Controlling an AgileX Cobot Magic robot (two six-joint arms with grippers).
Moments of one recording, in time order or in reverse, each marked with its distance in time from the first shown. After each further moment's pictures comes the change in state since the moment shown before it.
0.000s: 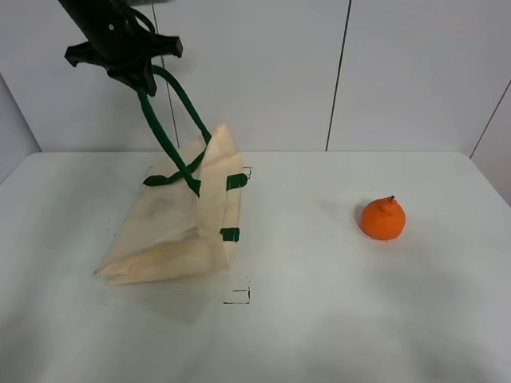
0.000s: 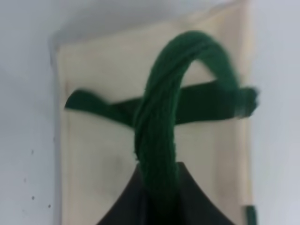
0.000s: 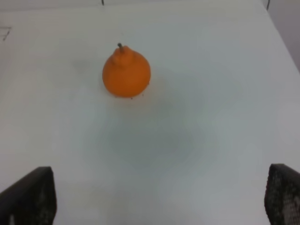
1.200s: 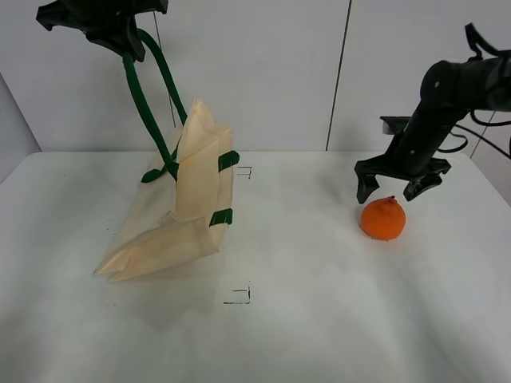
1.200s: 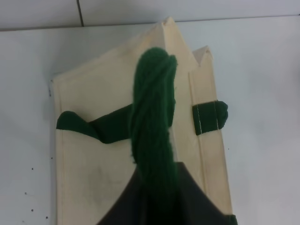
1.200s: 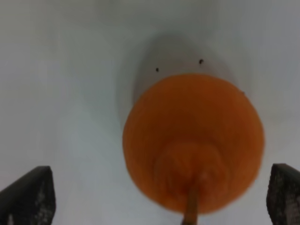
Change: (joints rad) left arm 0.000 -0.100 -0.006 -0.018 0.001 0.010; right arm 0.091 2.019 -1.046 0.098 -0.078 -0.129
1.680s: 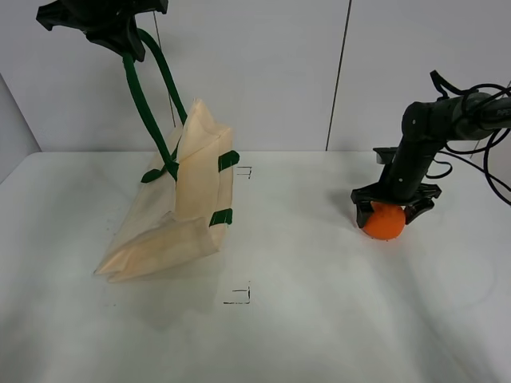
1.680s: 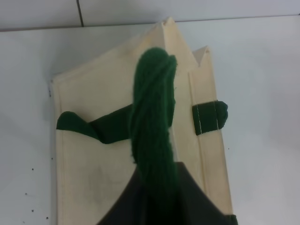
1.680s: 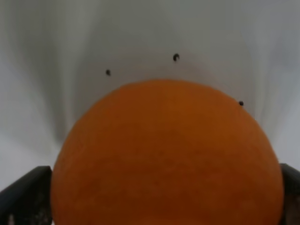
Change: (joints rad) left arm 0.000 0.000 0.000 0.000 0.000 0.004; right arm -0.001 0.137 0.000 -0.067 -0.061 0.046
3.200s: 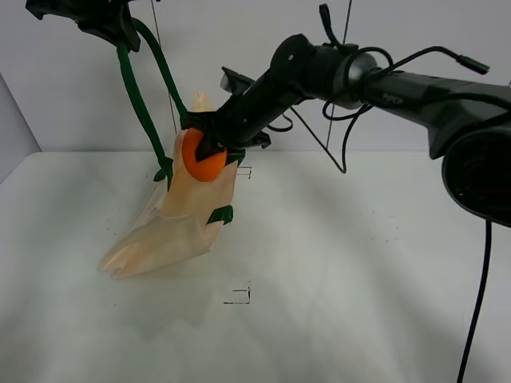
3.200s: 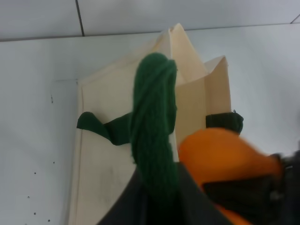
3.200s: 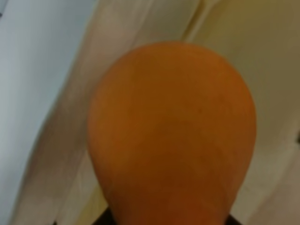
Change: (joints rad) left arm 0.000 -0.032 0.000 -0.001 0.000 0.003; right arm 0.470 0.074 -0.485 0.587 -0.060 -0.102
